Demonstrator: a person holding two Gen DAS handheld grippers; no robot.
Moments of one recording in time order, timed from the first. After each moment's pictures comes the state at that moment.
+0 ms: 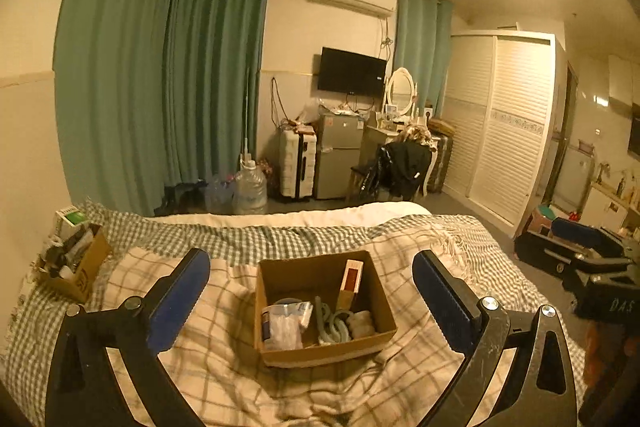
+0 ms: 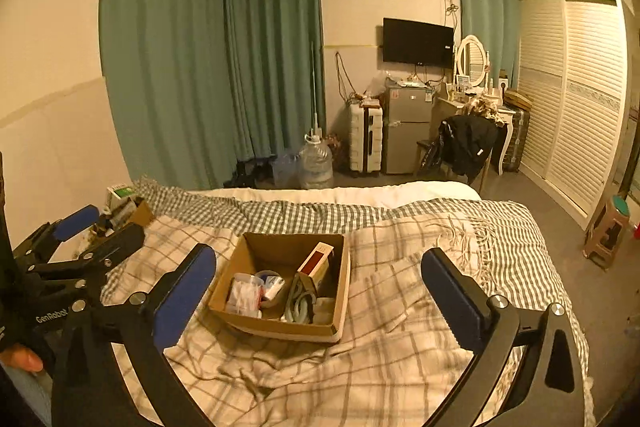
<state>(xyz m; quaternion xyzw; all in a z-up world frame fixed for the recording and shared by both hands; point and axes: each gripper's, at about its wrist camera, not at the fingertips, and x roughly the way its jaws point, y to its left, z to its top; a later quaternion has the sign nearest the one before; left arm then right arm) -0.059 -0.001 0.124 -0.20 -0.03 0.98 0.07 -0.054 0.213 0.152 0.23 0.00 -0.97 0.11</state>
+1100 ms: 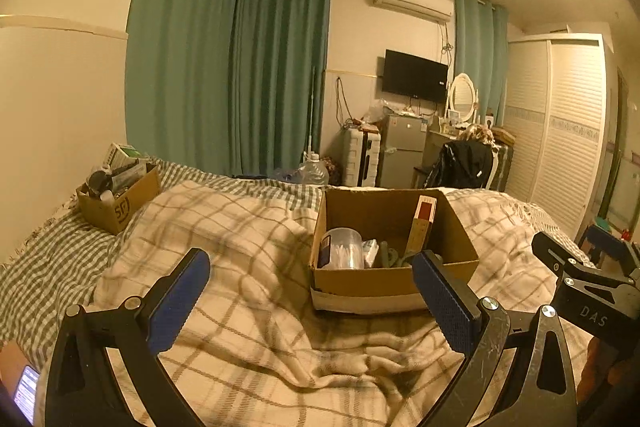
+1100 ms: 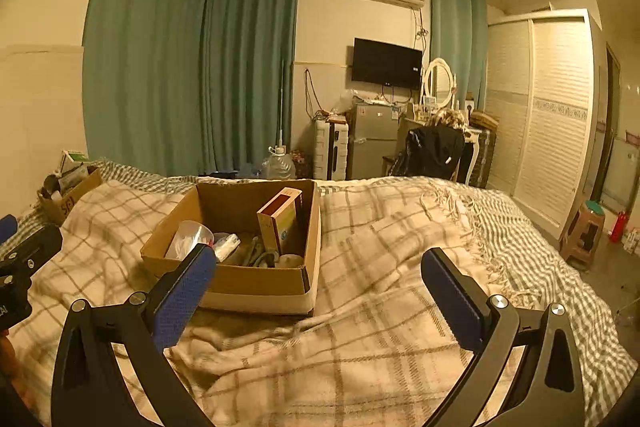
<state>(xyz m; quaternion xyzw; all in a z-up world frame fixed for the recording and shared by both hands) -0.022 -0.011 -0.037 -0.17 -0.04 0.98 -0.05 -0.051 0.198 -0.014 0.17 0.04 -0.98 0.04</state>
